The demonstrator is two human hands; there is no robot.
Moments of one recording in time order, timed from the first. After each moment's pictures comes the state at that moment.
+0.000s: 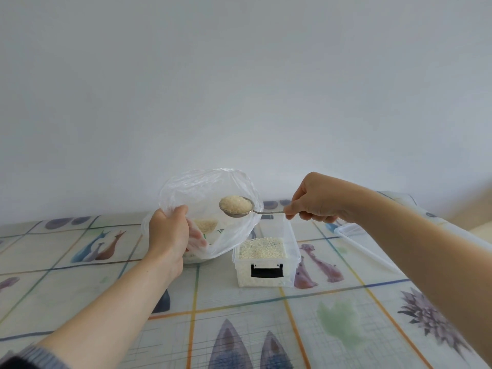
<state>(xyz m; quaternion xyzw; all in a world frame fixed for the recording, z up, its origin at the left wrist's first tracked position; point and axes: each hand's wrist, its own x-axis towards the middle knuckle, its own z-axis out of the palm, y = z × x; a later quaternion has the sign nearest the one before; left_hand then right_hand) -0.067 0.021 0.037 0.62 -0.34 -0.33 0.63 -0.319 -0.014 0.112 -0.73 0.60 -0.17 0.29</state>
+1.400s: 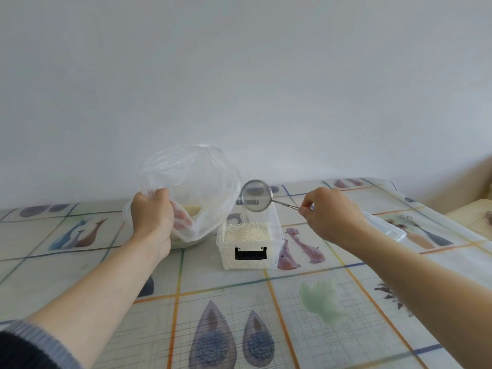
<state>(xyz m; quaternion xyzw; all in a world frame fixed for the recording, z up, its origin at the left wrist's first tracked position) -0.078 0.018 0.040 0.62 -0.34 -0.28 0.65 -0.349 0.004 0.045 -0.70 0.68 -0.21 0.00</state>
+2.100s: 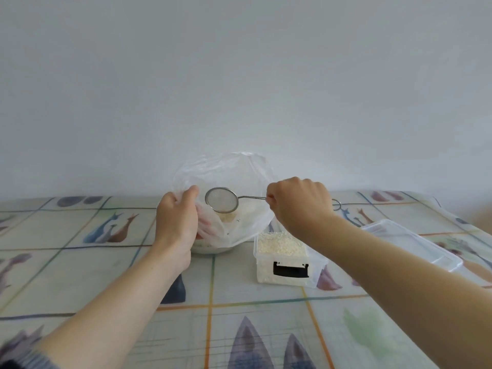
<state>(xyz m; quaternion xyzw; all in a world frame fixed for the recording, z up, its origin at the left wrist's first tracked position) -0.045 0.015 0.034 0.59 -0.32 -0.31 0.67 -0.229 -0.025 0.066 -0.81 0.54 -0.15 -0.19</state>
